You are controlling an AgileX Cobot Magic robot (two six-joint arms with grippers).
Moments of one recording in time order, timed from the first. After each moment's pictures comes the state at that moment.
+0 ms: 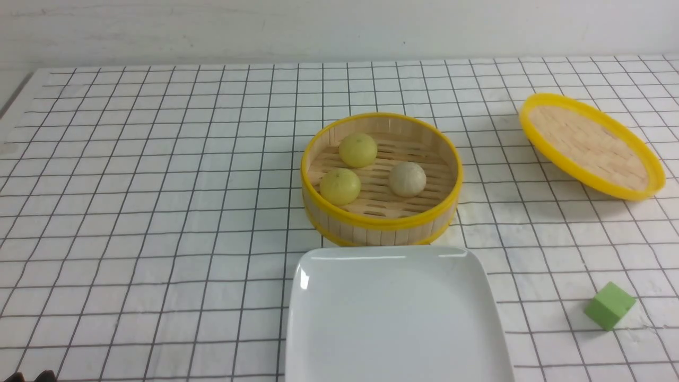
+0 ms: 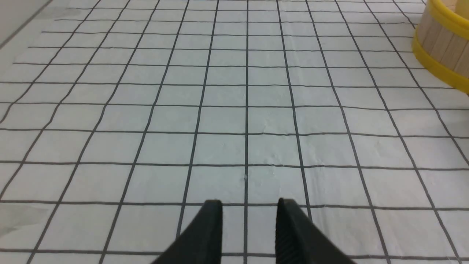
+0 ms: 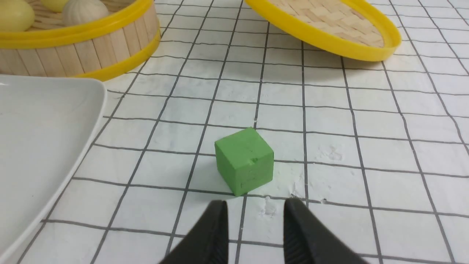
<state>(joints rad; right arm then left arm) 0.11 -0.02 0.02 0.05 0.40 -0.01 -0.09 -0.01 0.03 0.17 0.37 -0.19</state>
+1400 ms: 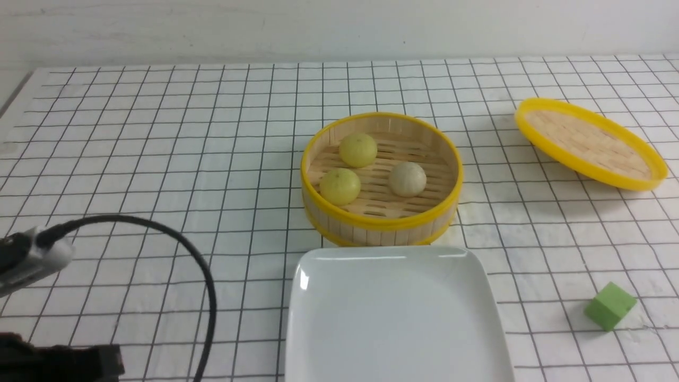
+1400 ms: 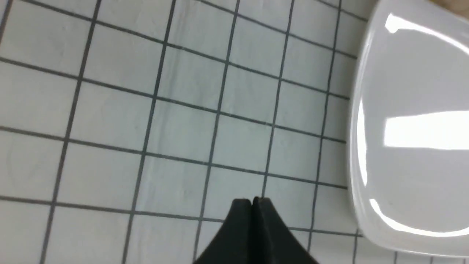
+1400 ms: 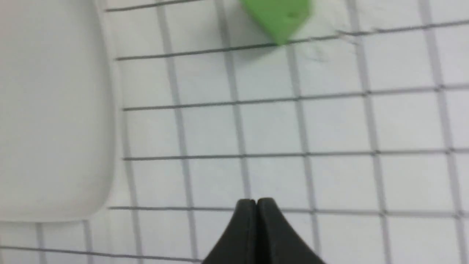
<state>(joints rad) 0.11 0.91 -0.67 0.30 0.95 0.02 -0.09 0.75 -0.53 -0.30 0.88 -0.17</state>
